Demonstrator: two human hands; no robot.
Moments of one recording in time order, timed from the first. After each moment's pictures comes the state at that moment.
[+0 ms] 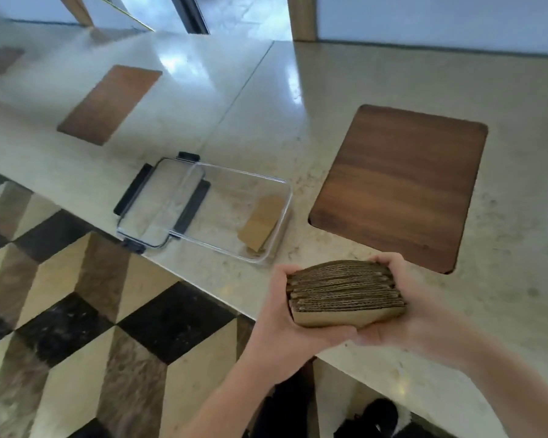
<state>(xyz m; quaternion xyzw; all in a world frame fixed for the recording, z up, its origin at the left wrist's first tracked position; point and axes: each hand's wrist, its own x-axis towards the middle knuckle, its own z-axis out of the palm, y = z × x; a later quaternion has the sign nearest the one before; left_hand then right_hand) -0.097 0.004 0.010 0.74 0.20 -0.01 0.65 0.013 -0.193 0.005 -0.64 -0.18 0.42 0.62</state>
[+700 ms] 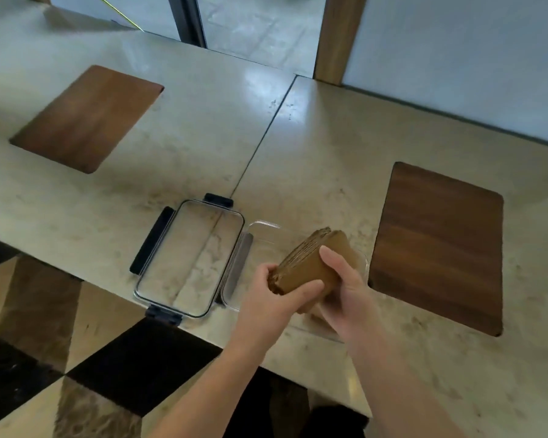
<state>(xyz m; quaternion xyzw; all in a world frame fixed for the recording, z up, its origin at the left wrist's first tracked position) -0.015 0.242 0.039 0.68 0.29 -0.08 0.67 0.057 0.112 0.027 -0.42 0.22 0.30 0.83</state>
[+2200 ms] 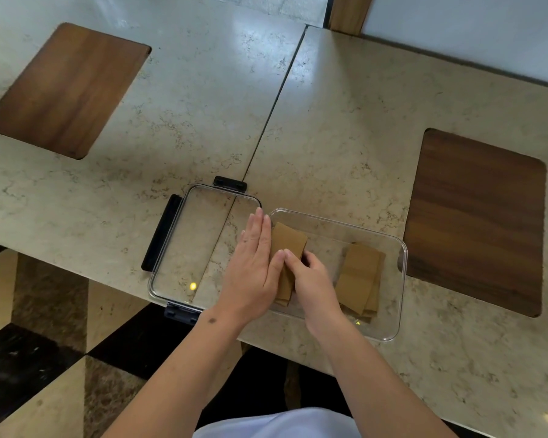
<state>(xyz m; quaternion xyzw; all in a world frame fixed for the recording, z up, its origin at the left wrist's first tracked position) 0.011 0.335 -0.042 0.93 0.06 -0.06 0.36 0.042 0.211 -0.022 -0.65 0.27 0.32 0.63</state>
